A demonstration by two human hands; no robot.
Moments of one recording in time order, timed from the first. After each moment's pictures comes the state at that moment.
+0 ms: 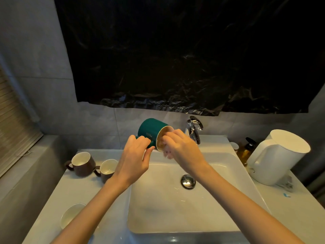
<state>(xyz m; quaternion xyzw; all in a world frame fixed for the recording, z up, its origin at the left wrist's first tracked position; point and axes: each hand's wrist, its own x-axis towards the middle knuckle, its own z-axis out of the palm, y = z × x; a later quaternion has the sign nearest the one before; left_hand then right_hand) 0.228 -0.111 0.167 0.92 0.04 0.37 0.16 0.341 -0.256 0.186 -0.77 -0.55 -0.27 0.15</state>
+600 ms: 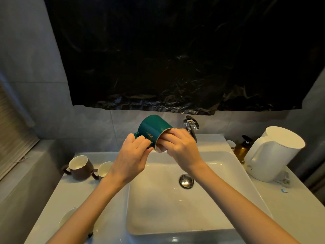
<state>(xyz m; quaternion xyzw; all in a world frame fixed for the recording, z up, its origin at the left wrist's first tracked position) 0.226 -0.107 0.184 0.93 -0.03 0.34 0.11 0.344 -0.259 0.187 -0.72 -0.55 -0.38 0.17</state>
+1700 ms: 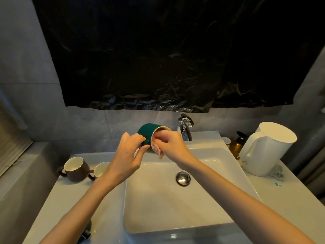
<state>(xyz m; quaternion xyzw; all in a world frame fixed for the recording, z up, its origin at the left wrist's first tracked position) 0.226 -0.112 0.185 0.92 -0.02 0.31 0.25 0.315 -0.250 0.213 -0.78 -0.32 0.10 0.53</state>
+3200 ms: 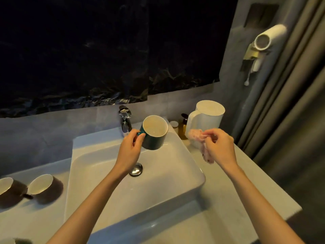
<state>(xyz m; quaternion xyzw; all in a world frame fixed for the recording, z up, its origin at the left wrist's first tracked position) 0.310 -0.286 0.168 0.83 0.03 0.18 0.52 0.362 -0.542 0.166 -0.88 -0.01 -0.18 0.45</state>
